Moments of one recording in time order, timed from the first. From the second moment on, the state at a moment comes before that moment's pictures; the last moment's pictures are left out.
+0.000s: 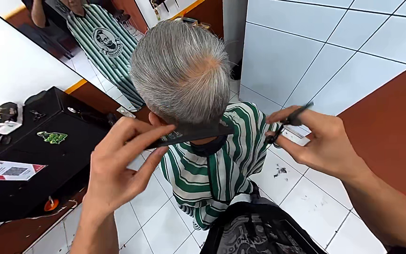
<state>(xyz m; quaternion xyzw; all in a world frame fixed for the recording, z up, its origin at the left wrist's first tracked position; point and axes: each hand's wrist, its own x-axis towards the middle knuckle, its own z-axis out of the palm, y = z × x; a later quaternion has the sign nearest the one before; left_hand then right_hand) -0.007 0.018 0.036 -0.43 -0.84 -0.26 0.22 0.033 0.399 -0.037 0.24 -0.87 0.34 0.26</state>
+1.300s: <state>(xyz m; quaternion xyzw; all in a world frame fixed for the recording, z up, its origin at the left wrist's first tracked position) -0.026 0.022 0.049 -0.41 -0.81 -0.26 0.33 0.025 0.378 0.031 0.23 -0.94 0.02 0.24</state>
